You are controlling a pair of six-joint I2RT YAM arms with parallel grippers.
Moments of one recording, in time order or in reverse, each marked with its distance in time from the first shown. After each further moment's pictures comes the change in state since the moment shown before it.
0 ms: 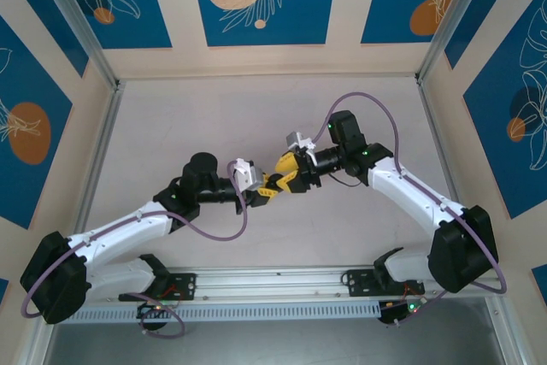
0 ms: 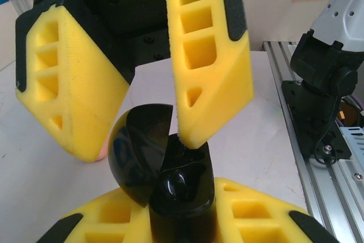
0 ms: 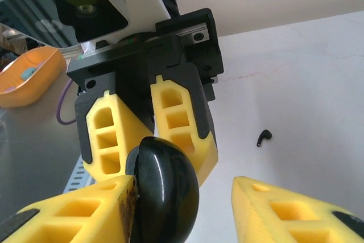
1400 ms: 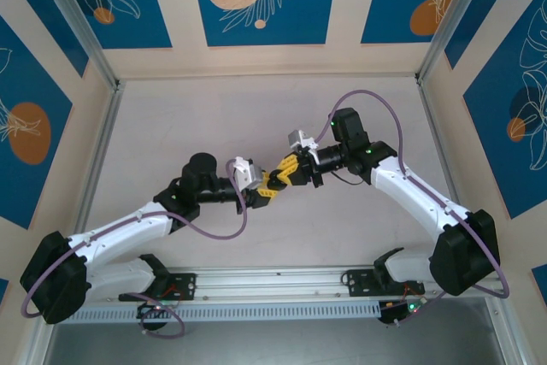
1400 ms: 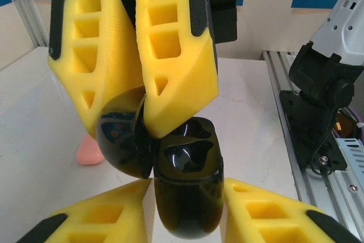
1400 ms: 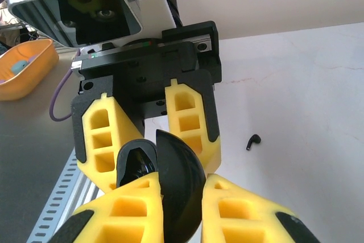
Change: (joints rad) left arm 0.002 0.000 -0.006 0.038 -0.001 -0.053; right arm -0.005 -0.022 0.027 -0.043 0.020 -0.055
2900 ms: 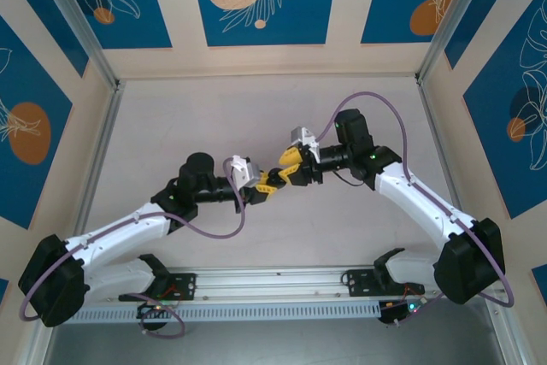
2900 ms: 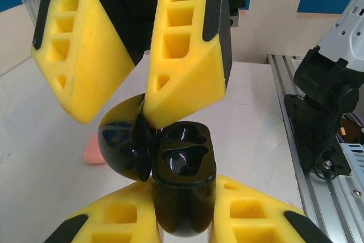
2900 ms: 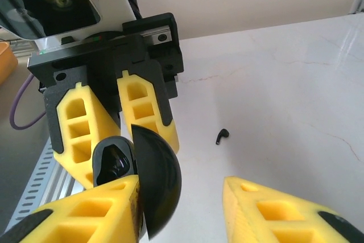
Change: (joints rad) left arm 0.005 -0.023 -0.002 -0.009 -0.011 -0.013; right arm -0.015 -0.055 -0.044 0.104 0.113 0.101
